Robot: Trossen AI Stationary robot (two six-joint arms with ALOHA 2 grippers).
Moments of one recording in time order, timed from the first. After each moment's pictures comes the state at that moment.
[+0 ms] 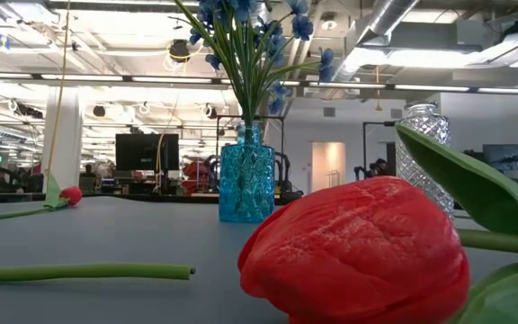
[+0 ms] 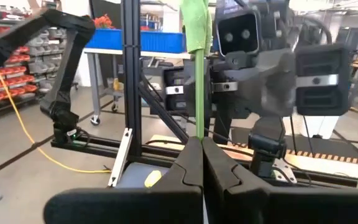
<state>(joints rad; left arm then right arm) -0.43 1.12 0.60 0.74 -0.18 0.27 0.34 1.63 1.09 0.59 0.13 -0.04</state>
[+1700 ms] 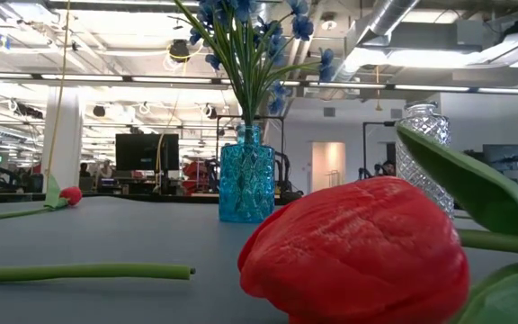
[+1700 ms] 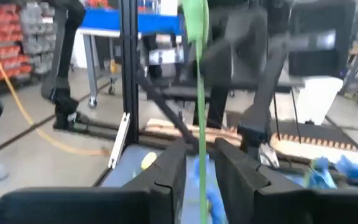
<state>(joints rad) -0.39 1.19 0.96 0.29 -0.19 0.25 0.34 1.44 1.10 0.28 0.14 -0.05</state>
